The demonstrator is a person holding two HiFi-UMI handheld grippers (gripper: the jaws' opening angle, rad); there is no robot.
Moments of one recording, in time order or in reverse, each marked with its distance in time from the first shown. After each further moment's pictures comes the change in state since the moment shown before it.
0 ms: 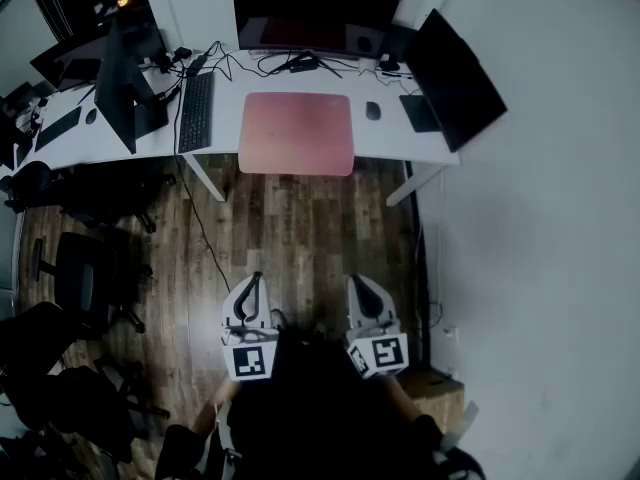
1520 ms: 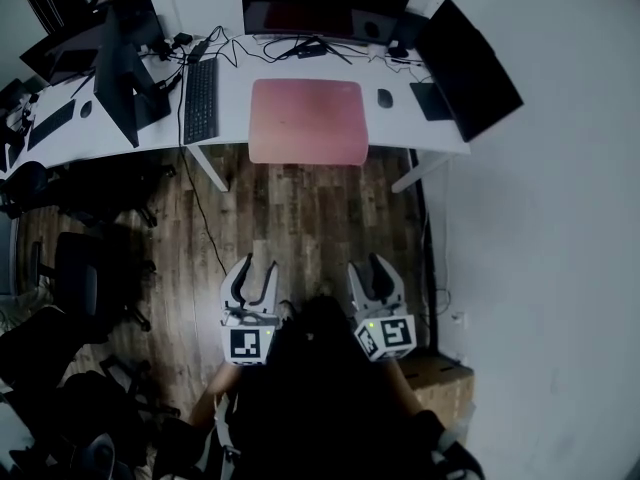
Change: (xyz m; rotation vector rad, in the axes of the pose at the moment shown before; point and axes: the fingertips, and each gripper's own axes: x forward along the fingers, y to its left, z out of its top) left arm 0.023 0.067 -0.034 -0.075 0.037 -0.122; right arm 0.059 0.027 -0.019 -0.026 0.046 -0.067
